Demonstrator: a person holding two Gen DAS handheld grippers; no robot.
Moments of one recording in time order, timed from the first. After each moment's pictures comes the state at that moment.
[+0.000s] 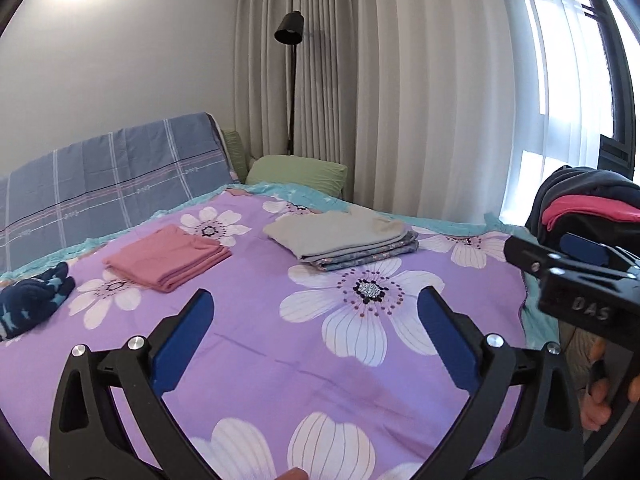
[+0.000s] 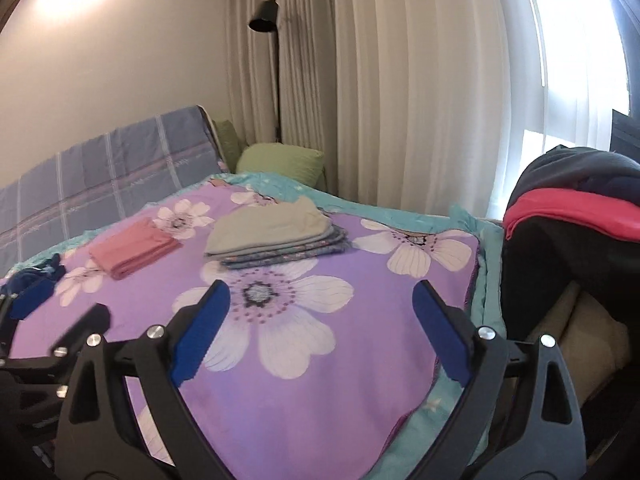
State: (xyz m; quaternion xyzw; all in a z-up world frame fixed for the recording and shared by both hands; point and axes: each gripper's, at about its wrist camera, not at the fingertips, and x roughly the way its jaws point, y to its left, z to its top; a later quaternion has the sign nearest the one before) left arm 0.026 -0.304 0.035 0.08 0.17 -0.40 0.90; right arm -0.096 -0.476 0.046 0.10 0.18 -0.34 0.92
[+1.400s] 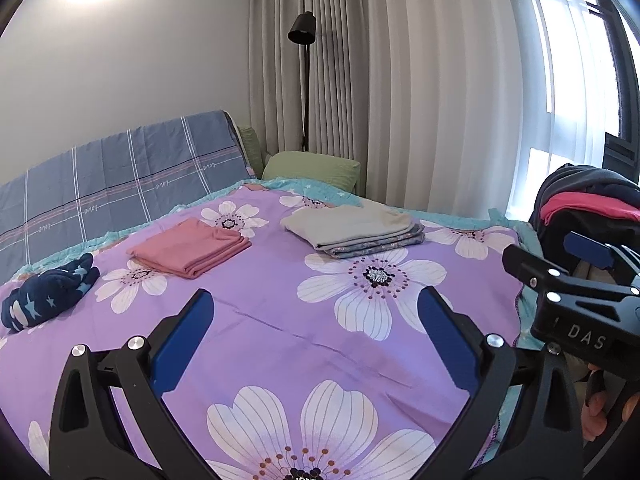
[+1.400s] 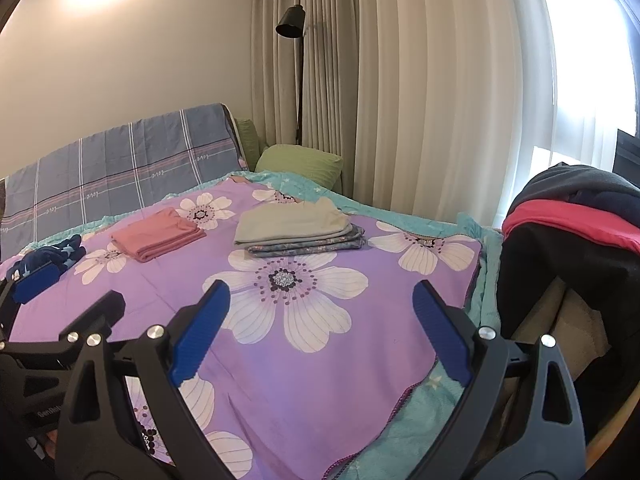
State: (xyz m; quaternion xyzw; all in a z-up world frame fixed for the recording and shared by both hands) left arm 0.001 -0.272 0.047 0.09 0.18 -0.38 0.90; right arm -0.112 -0.438 0.052 0.07 0.19 -0.33 0.92
